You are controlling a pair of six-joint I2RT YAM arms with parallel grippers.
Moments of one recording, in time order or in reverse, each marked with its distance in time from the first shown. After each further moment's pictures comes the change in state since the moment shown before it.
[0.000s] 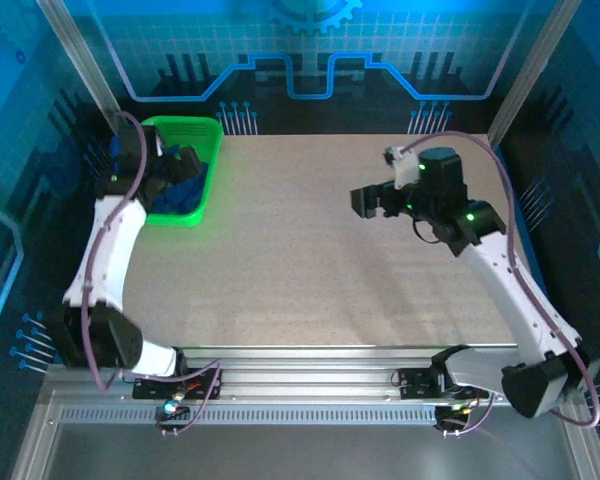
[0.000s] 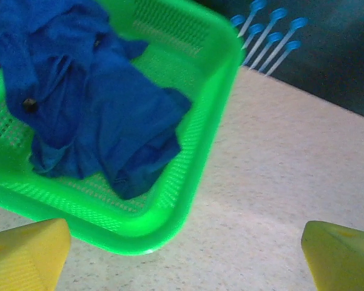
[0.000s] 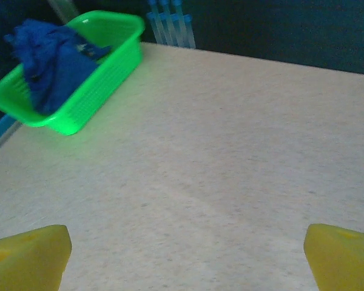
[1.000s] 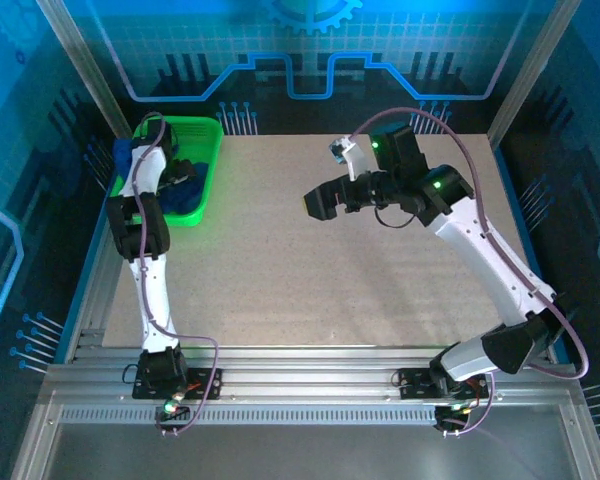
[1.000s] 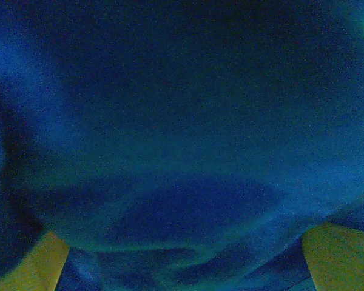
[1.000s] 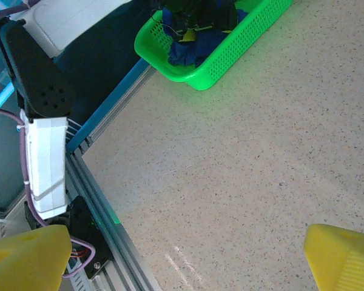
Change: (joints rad) left arm 0.123 1.026 0.798 -0.245 -0.048 -0.014; right arm 0.175 0.216 0.334 -0.214 -0.237 0.081
